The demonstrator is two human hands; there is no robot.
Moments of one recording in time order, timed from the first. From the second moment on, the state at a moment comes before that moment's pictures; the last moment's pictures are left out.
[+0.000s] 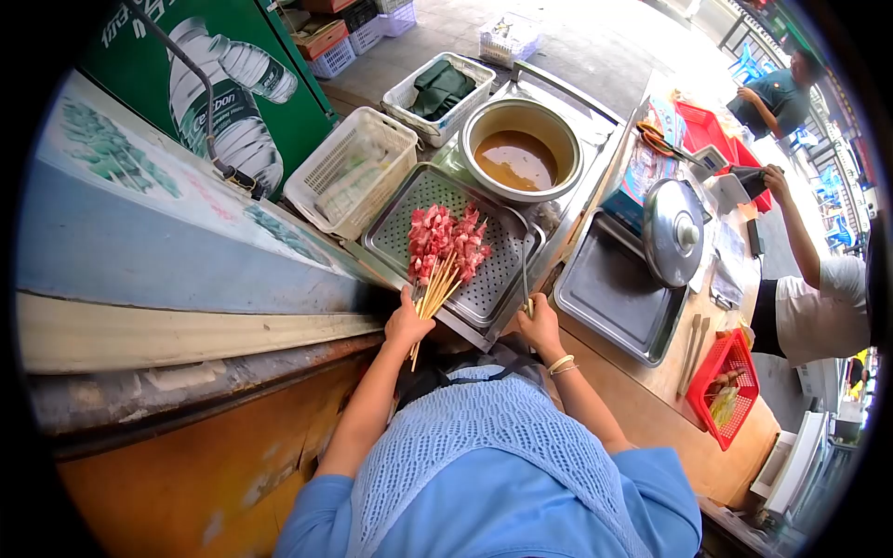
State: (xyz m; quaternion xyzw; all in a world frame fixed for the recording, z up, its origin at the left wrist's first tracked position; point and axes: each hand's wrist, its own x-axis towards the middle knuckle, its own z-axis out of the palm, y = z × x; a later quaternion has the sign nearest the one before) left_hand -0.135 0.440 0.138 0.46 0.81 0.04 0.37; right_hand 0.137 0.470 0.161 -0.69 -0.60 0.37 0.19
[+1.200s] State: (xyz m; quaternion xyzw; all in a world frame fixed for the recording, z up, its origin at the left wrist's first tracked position) left_hand -0.053 0.478 0.148 0.49 0.64 0.25 0.54; right_hand 0.187 0.712 0.270 -0.42 -0.84 0.11 0.33
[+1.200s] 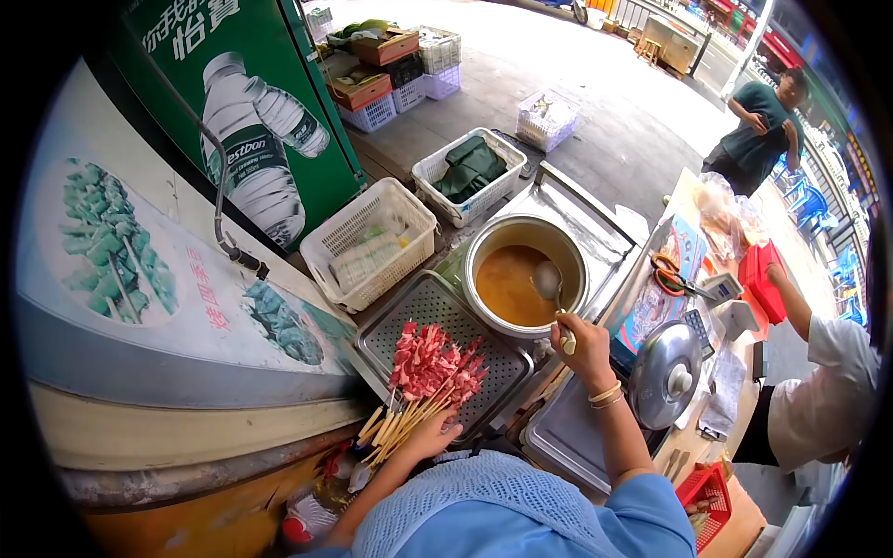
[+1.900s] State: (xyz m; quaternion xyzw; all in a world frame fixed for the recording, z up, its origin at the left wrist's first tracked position) left_hand -0.053 0.486 0.167 0.51 0.69 0.23 0.46; right_hand 0.145 0.734 0.184 -0.46 -0.78 0.17 0.39
